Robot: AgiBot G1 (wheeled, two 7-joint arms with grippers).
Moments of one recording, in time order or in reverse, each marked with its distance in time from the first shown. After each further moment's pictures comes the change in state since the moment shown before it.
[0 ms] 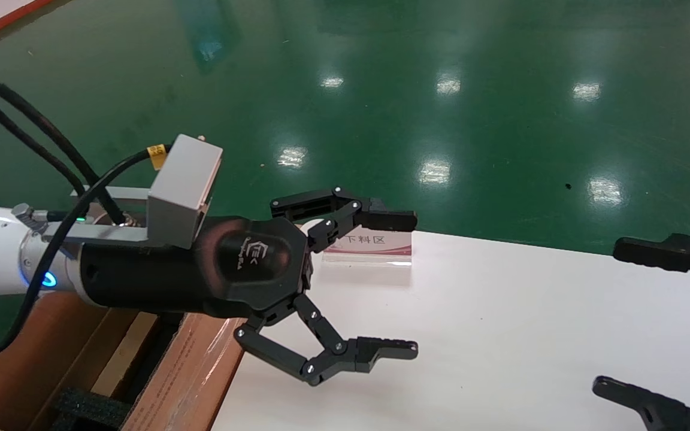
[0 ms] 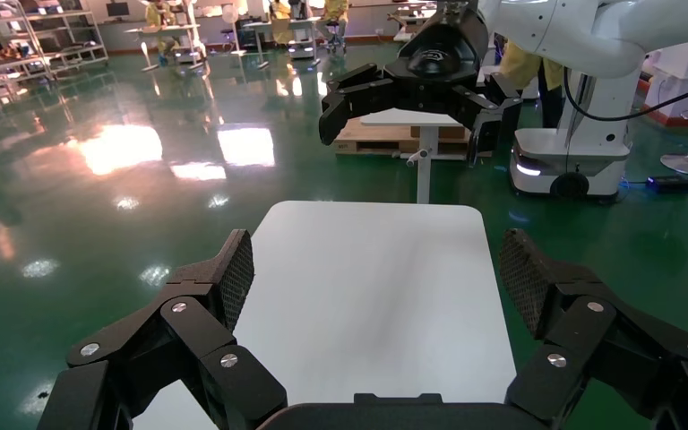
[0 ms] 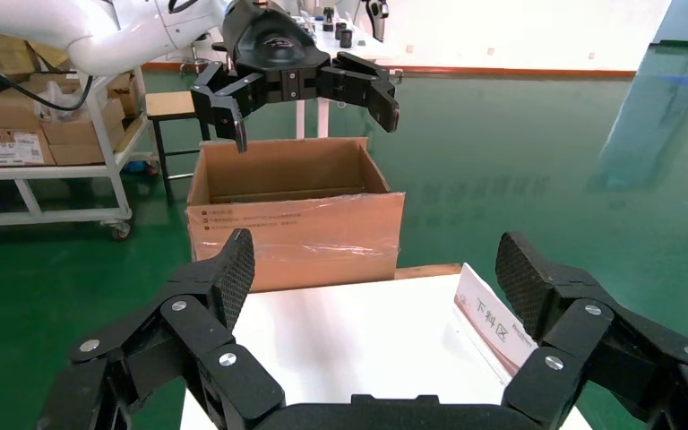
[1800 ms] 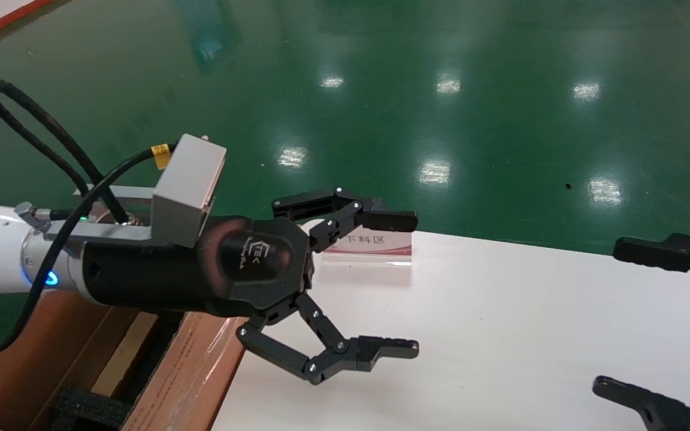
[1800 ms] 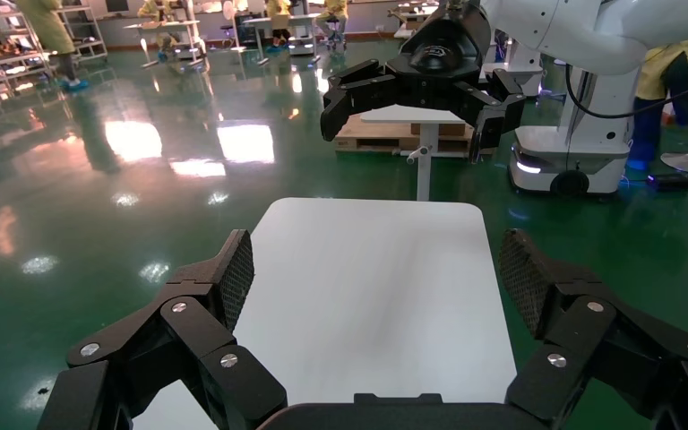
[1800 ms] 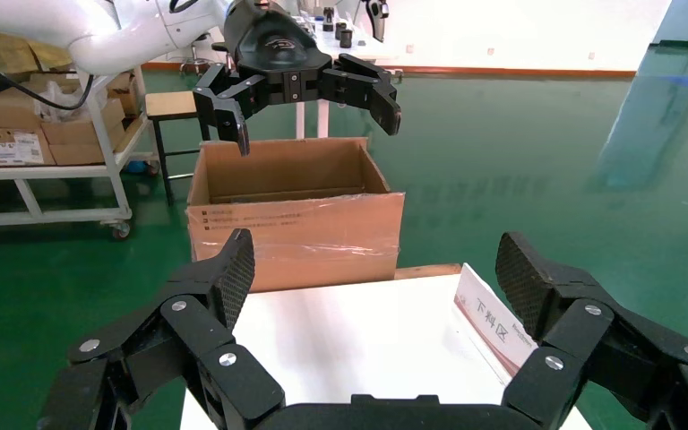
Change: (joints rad) left arm -0.010 -0.001 0.013 0.001 0.004 -0.004 -0.004; right arm 0.000 0.000 0.000 0.000 0.000 0.000 0.000
